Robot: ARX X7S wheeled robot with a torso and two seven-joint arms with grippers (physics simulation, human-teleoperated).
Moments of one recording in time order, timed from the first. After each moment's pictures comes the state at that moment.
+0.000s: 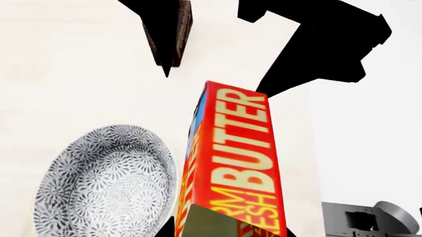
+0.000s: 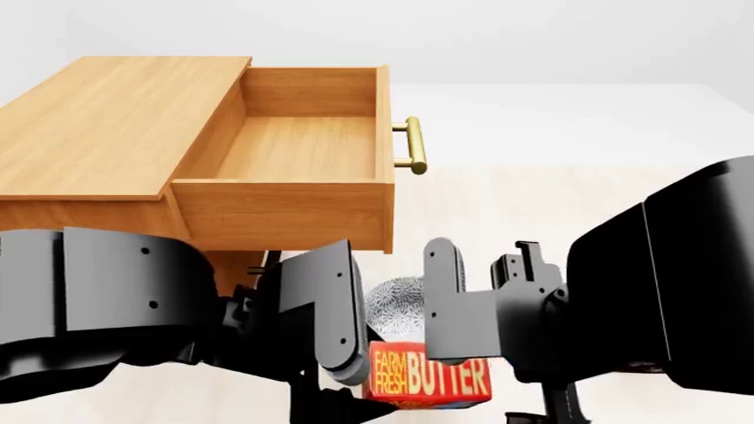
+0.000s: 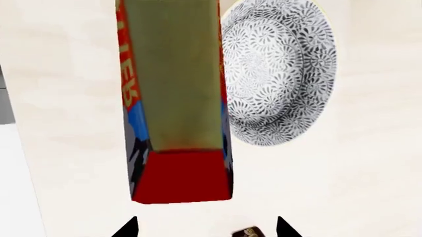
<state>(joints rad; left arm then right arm) -1.48 -0.77 1.33 0.41 -1.28 -0.83 0.40 2.04 0.62 -1.74 -0.55 1.41 1.34 -0.19</state>
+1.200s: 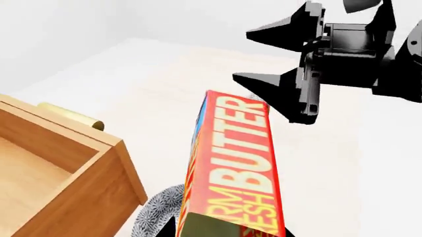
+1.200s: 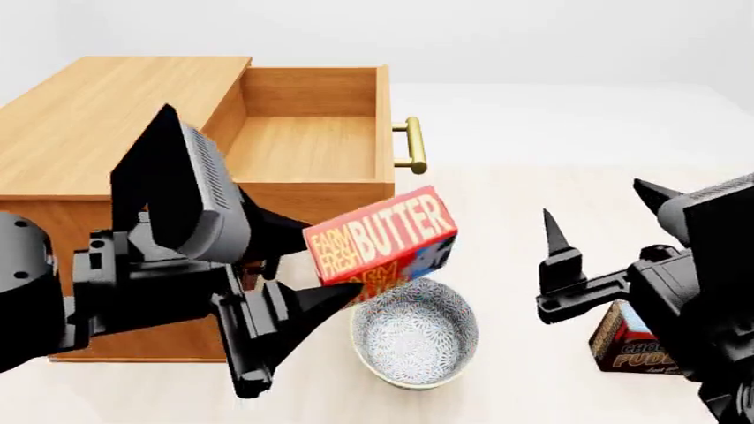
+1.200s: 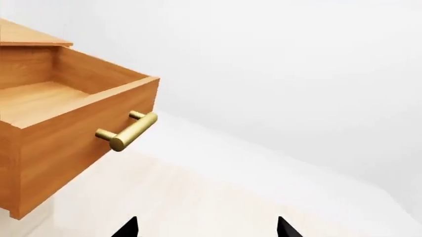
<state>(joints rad) -1.55 -1.07 1.12 0.51 -1.68 -0.70 0.09 1.47 1.36 -1.55 -0.75 1.29 0.18 0.80</state>
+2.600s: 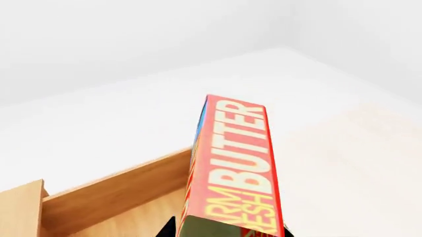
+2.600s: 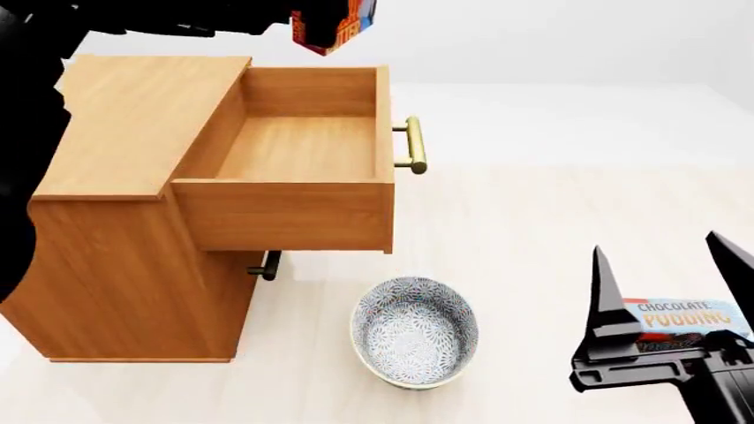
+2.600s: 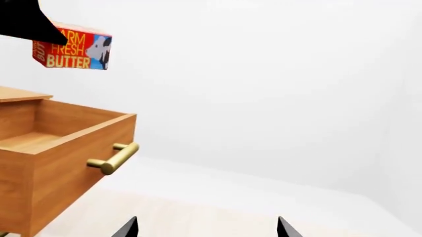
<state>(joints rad) -1.99 -0.16 1.41 -1.15 -1.45 -0.76 0.24 1.16 1.53 -1.69 -0.92 0.86 -0.24 1.08</state>
